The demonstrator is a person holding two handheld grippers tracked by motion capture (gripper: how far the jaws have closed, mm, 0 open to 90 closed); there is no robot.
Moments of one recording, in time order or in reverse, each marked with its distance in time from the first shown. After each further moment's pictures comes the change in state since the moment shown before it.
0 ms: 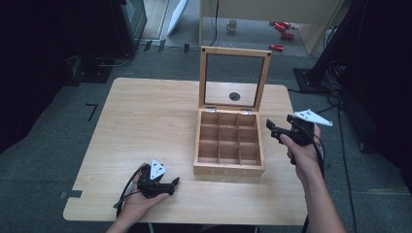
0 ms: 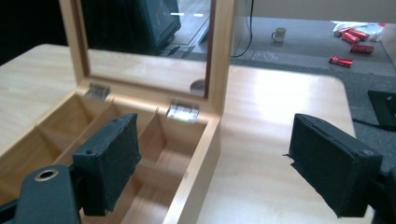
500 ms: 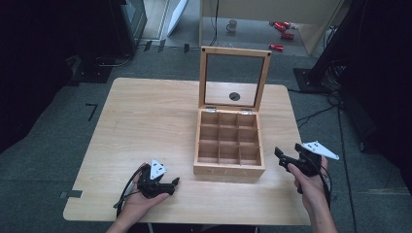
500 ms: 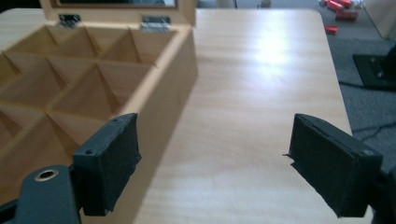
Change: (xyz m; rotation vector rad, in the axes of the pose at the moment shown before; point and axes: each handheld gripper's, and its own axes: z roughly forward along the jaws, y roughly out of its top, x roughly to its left) left arm 0.000 0.000 0.000 0.001 -0.001 0.000; right arm -0.020 -0.082 -0.030 0.053 -0.058 0.055
